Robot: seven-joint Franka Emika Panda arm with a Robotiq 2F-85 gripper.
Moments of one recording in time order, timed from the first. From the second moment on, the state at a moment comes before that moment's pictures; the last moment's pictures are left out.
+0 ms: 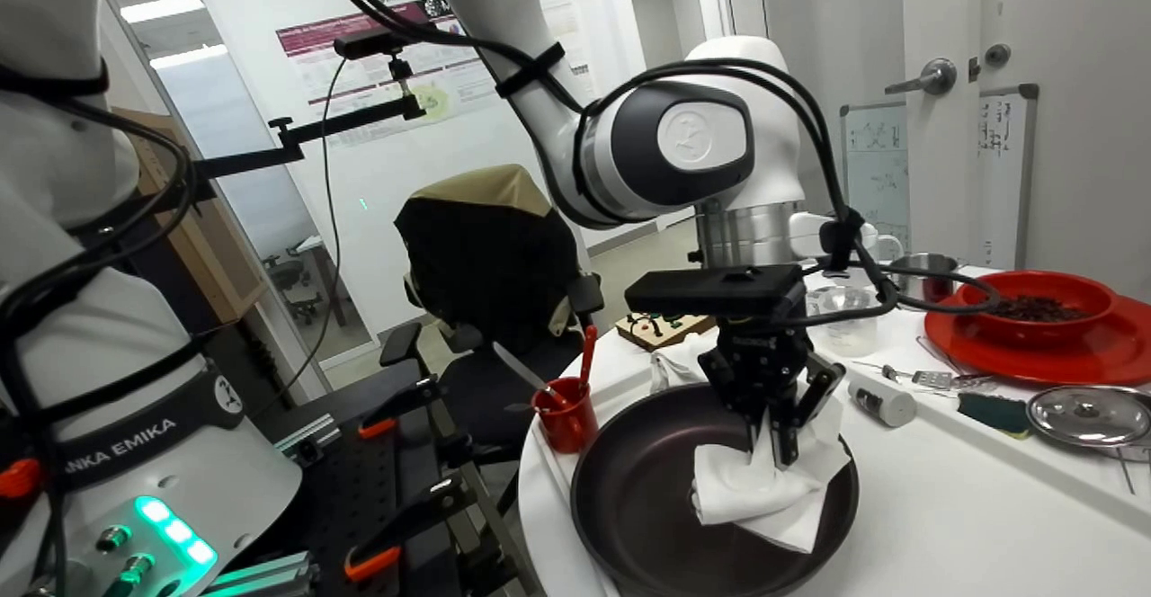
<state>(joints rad) -0.17 0.64 -0.15 -2.15 -0.37 2.61 -0.29</state>
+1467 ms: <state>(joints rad) -0.16 0.76 -0.05 -2.07 -0.34 2.58 -0.30</state>
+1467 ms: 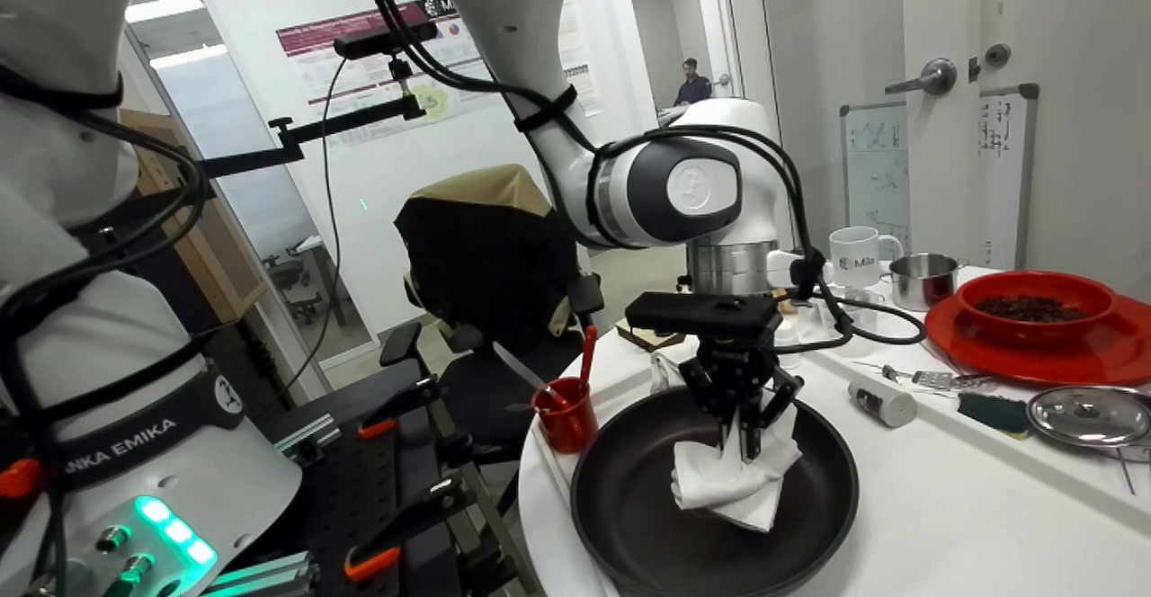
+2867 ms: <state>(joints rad) -0.14 0.80 0.12 -2.17 -0.35 2.56 -0.71</state>
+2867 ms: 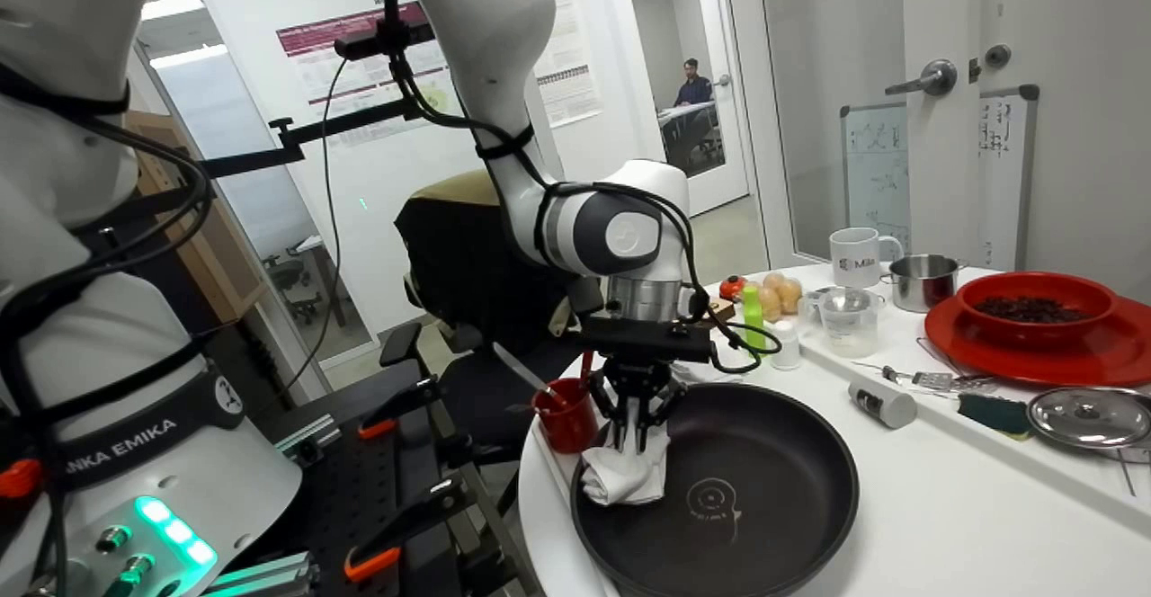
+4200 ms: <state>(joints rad) -0.16 0.80 -0.12 -2.18 -0.40 2.59 -0.72</state>
